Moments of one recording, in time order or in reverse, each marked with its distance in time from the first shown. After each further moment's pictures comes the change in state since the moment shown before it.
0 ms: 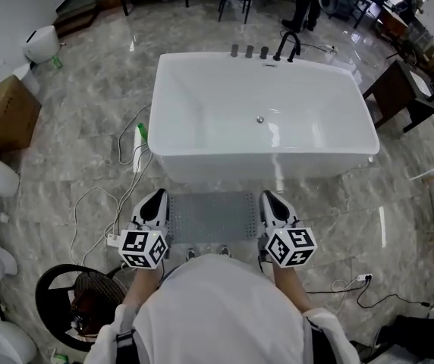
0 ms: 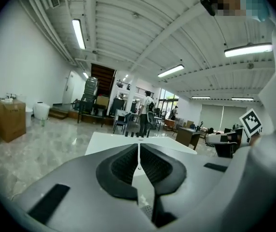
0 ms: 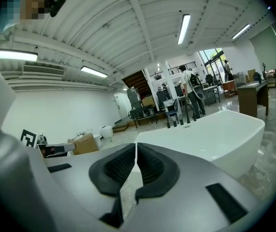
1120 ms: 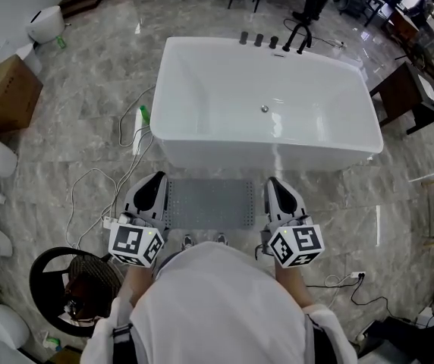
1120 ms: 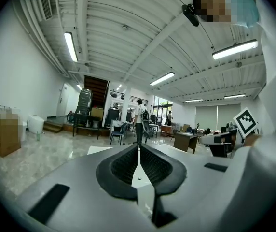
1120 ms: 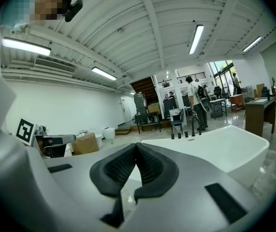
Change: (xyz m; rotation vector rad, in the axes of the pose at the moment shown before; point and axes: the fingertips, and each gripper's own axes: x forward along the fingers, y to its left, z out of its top) left arm -0.022 -0.019 0.056 0.093 -0.119 -0.040; right arm -0.005 0.030 0.042 -0.136 -0.069 0.038
